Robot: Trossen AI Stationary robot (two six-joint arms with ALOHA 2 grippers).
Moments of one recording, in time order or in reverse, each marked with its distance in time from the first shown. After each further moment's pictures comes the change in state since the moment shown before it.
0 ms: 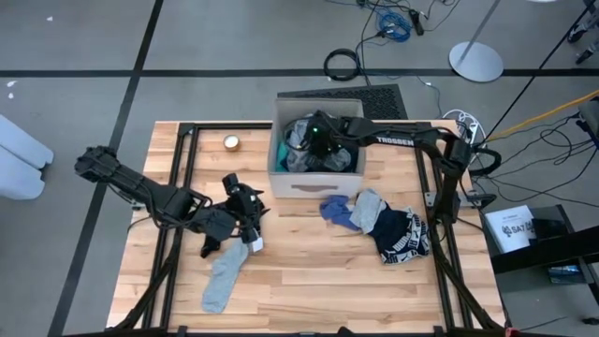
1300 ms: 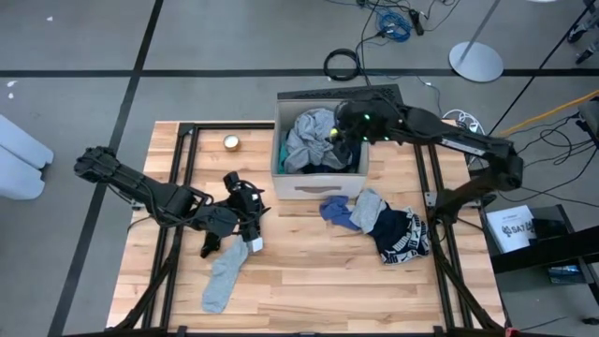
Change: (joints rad) left arm 0.024 0.000 0.000 -0.005 0.030 0.002; right arm 0.067 -0.450 -0.002 -0.095 0.001 0.088
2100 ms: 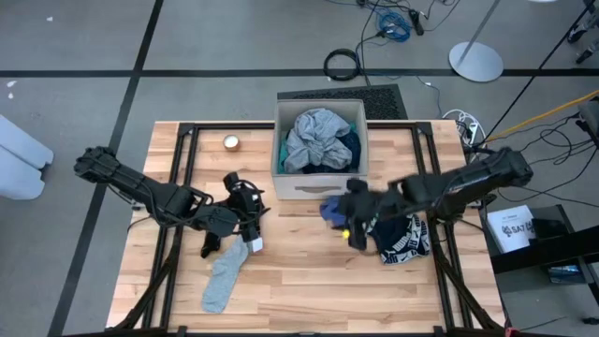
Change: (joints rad) left arm -0.001 0.000 0.000 -0.004 0.007 -0.035; right arm 0.612 -0.072 -0.267 0.088 0.092 0.149
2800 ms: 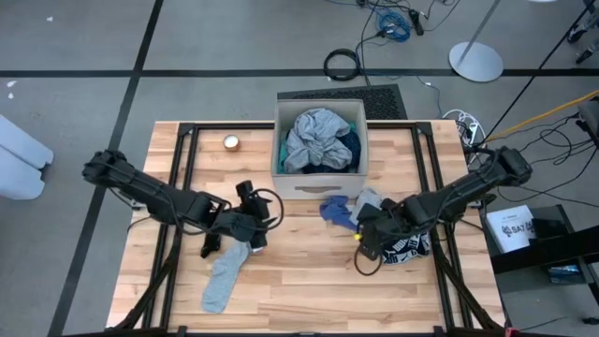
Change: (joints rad) left arm 0.040 0.136 0.000 0.010 0.117 0.003; right arm 0.154 -0.002 -0.208 -0.274 0.016 0.687
